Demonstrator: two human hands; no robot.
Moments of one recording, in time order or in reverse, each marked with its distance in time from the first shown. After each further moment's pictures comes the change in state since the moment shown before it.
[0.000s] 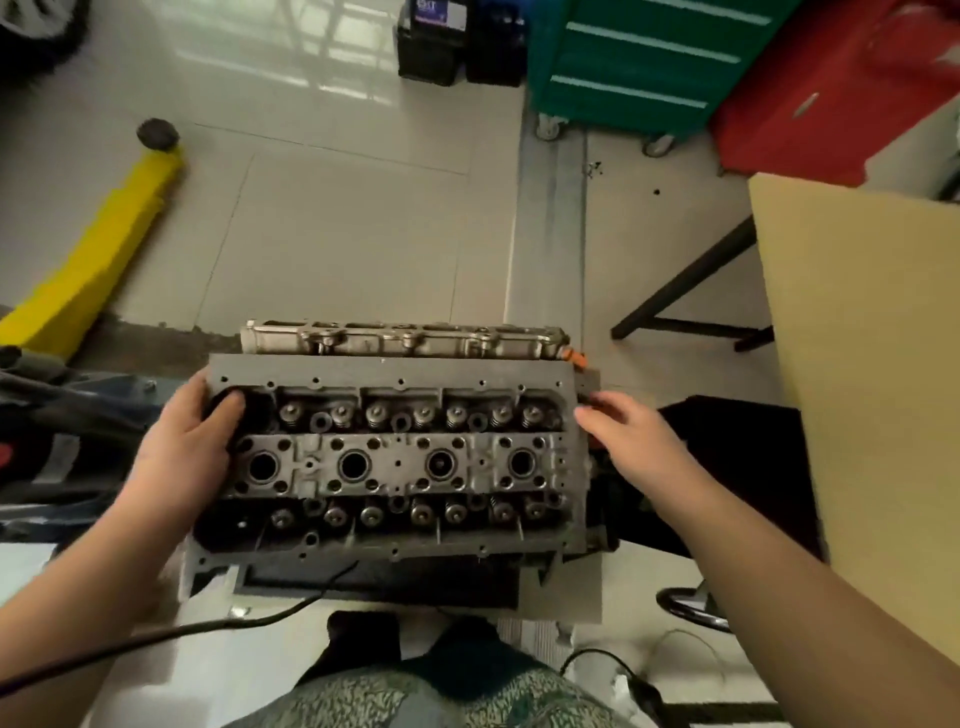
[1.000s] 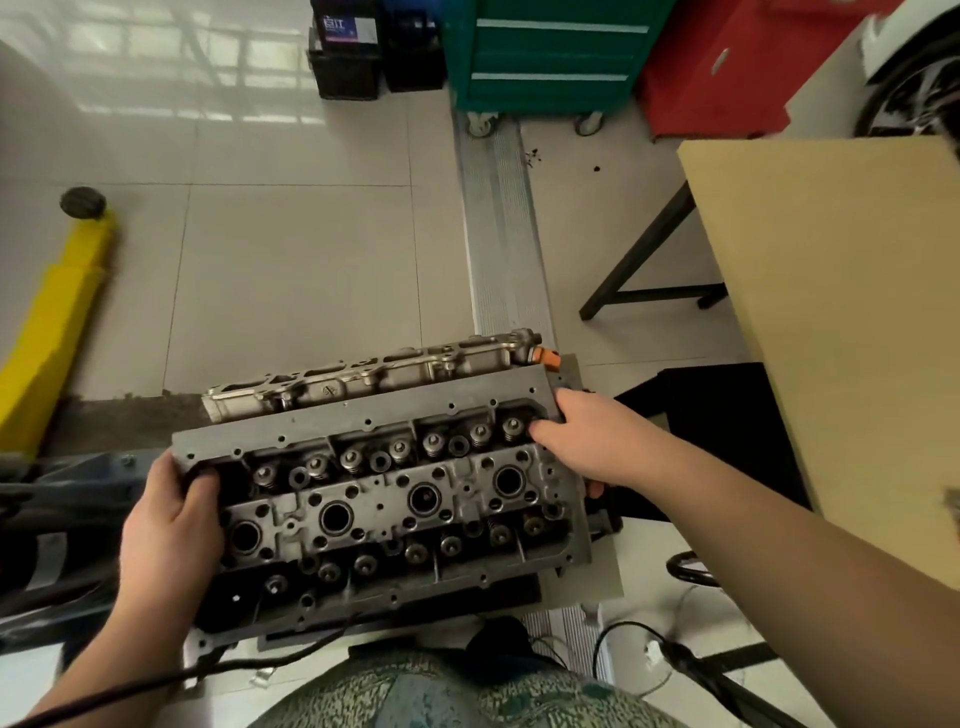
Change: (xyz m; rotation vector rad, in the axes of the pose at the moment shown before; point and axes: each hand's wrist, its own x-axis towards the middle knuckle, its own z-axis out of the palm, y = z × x) left_hand 0.003 0.001 0.003 0.126 0.118 0.037; right_hand -0.011 -0.040 0.008 -0.329 -0.172 -0.026
